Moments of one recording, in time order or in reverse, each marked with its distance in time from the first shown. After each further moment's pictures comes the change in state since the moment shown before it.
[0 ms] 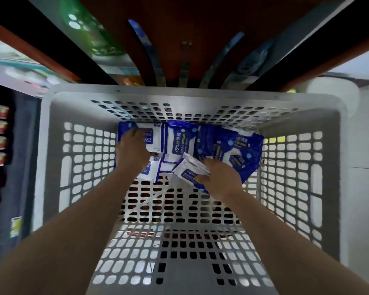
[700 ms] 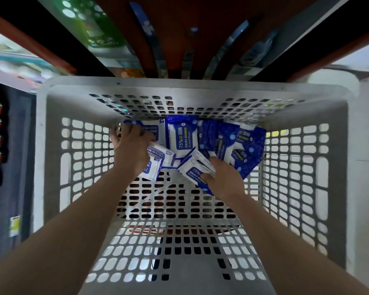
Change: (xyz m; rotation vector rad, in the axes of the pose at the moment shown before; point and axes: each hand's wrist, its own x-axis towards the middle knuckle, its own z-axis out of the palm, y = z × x) left_hand -0.010 -0.014 -0.001 0.279 0.114 0.245; right_hand -0.005 0.006 0.024 0.168 0.061 0.136
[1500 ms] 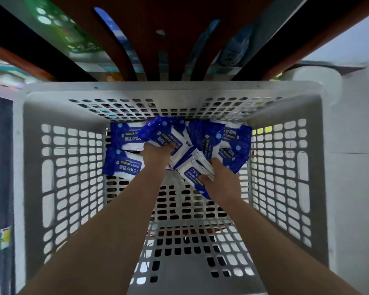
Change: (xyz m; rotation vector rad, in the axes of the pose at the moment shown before) left_hand 0.017 0.095 0.018 -1.297 -0.240 -0.961; right_hand -0.016 0.020 -0.004 0.175 0.113 0.060
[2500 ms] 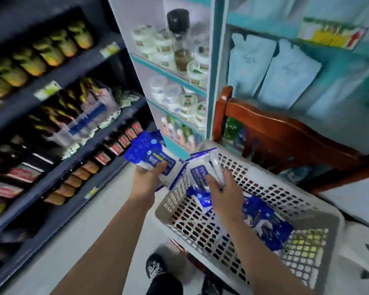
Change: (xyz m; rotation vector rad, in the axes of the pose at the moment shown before) left_hand -0.257 -0.001 -0.282 -0.829 0.250 0.456; right_hand -0.184 -0.203 -0.055 0.236 0.100 -0.723
